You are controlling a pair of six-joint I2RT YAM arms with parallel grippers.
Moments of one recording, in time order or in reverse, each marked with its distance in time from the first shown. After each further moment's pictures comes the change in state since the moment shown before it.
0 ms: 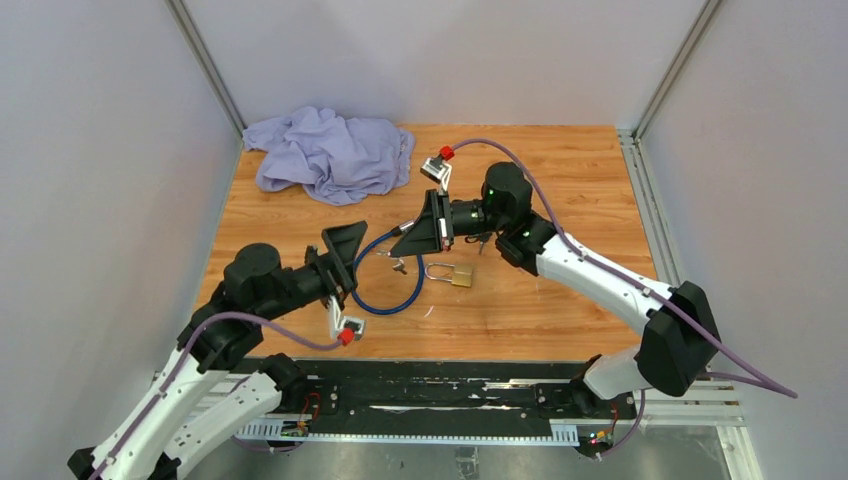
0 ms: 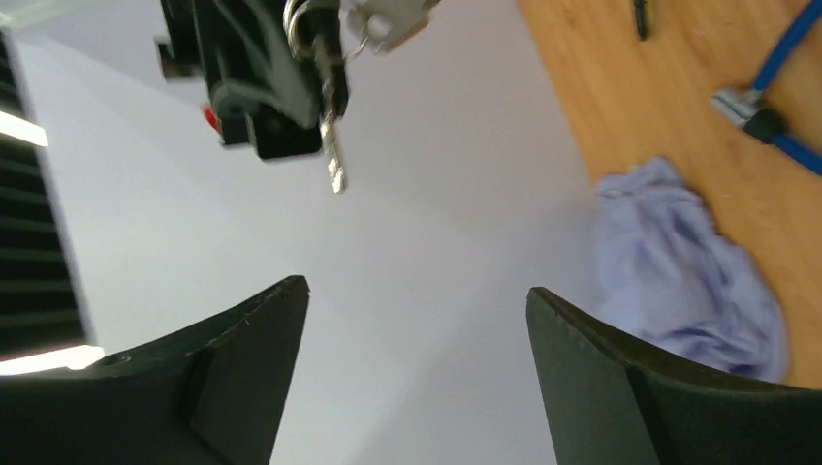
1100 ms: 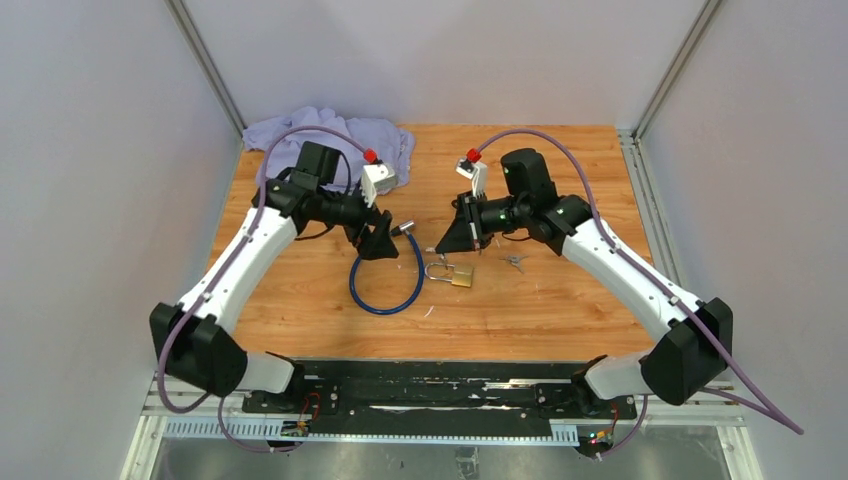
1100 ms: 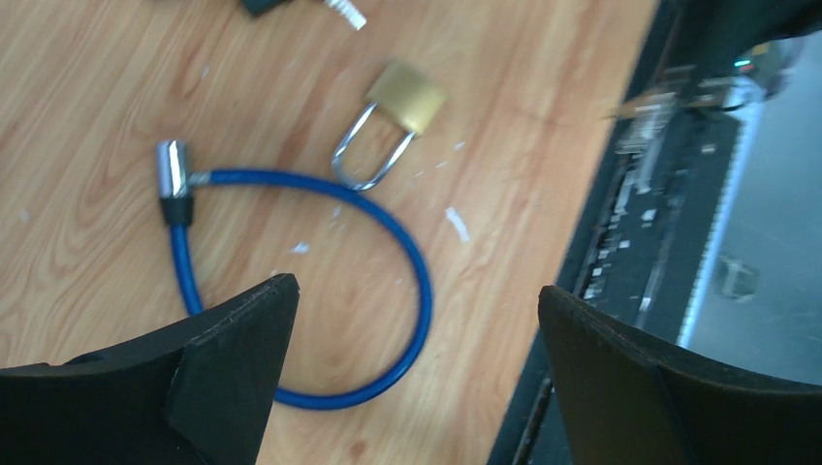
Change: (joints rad) left arm 0.317 0.899 0.506 -0.339 0.392 -1.537; right arm -0.191 -0.064 0.131 -0.846 0.165 -0.782
